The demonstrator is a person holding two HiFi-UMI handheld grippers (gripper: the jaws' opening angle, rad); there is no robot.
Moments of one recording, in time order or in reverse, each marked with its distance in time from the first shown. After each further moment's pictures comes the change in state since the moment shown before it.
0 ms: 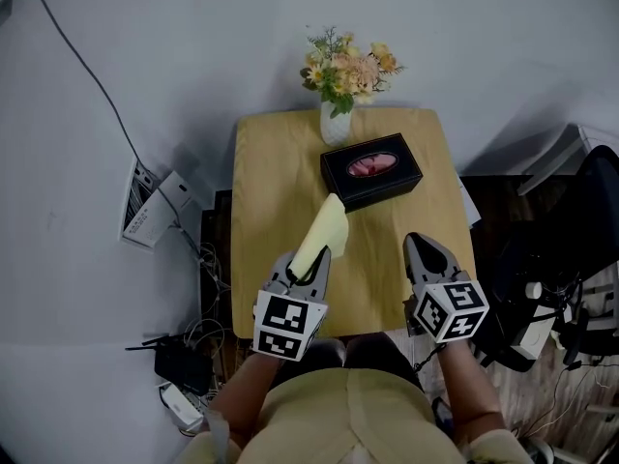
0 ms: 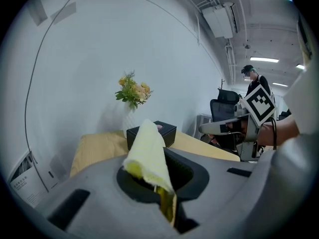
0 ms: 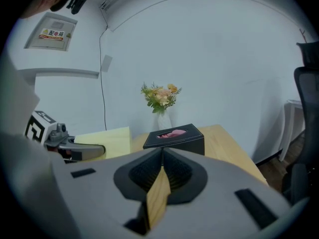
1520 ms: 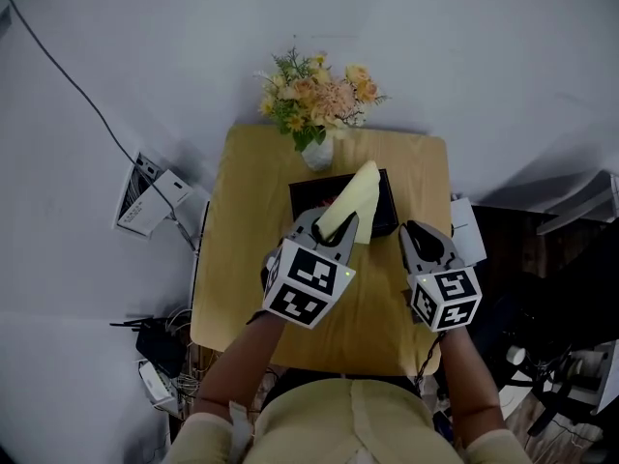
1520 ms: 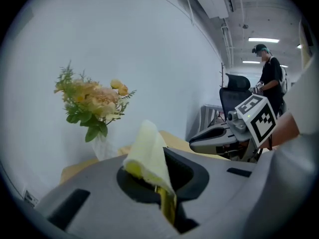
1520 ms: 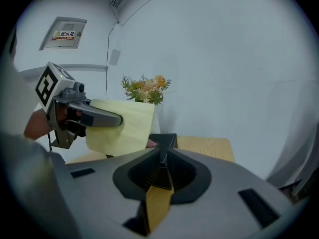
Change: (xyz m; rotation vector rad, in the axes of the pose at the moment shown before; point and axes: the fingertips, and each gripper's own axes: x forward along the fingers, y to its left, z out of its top) left arm 0.168 -0.021 0.100 0.114 0.100 0.027; right arm 0.098 -0.112 0.040 -0.173 0.057 0.213
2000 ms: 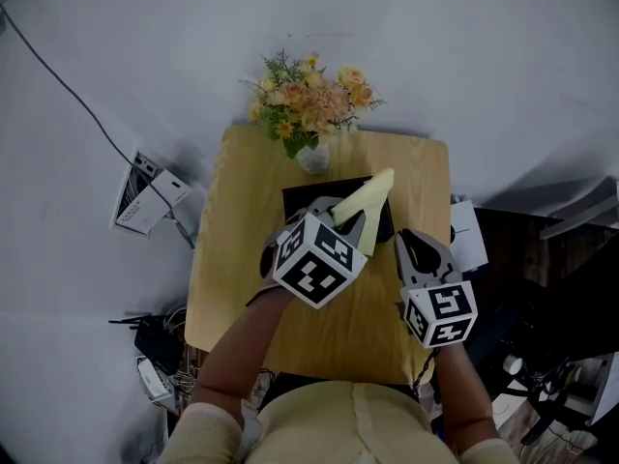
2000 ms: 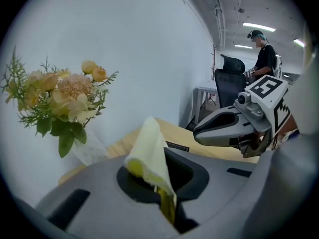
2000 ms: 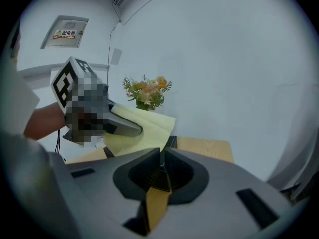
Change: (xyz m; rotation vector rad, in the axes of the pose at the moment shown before) left arm 0.048 -0.005 -0.004 0.101 0.207 -0.110; right arm -0.001 0.000 0.008 -0.027 0.008 0.005
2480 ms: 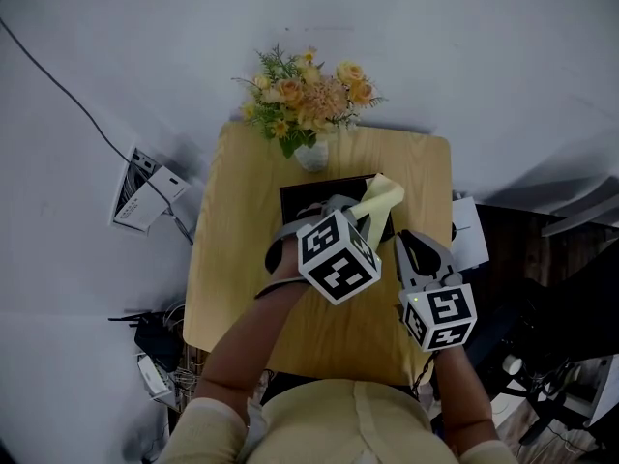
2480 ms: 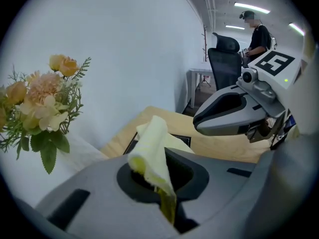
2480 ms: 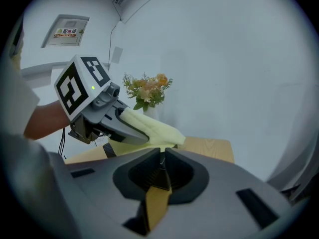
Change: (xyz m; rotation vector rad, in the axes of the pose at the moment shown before) left arm 0.032 -0.006 -0.015 0.151 0.170 -0.013; right arm 0.004 -0.002 -0.005 -0.010 0.013 0.009
